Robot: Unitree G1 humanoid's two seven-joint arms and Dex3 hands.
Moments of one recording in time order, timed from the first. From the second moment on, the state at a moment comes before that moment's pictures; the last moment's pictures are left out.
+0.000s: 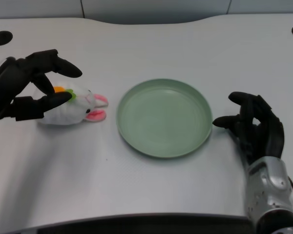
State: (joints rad) left arm -0.28 0.61 0.05 0.02 0.29 -0.17 -0.36; right arm -0.50 -0.04 -0.35 1.06 0.27 -0.44 0.14
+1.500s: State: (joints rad) left arm -0.98 0.54 -0.60 1.10 0.90 -0.15 -0.32; right arm -0.52 -0.06 -0.36 1.07 0.28 -0.41 0.14
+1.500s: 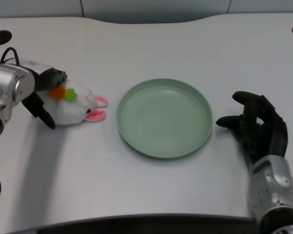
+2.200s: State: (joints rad) left arm -1.02 0.45 -0.69 1.24 0.92 -0.18 -0.05; right arm -0.51 -0.06 -0.38 1.07 0.30 -0.41 0.17
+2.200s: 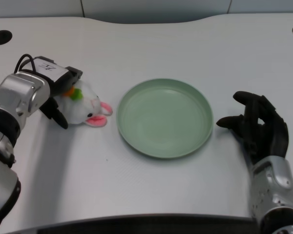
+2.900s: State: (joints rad) left arm -1.03 0.44 -0.70 1.25 0.91 -0.21 -0.01; right arm -0.51 -0.06 -0.38 1.07 0.29 -0.41 0.16
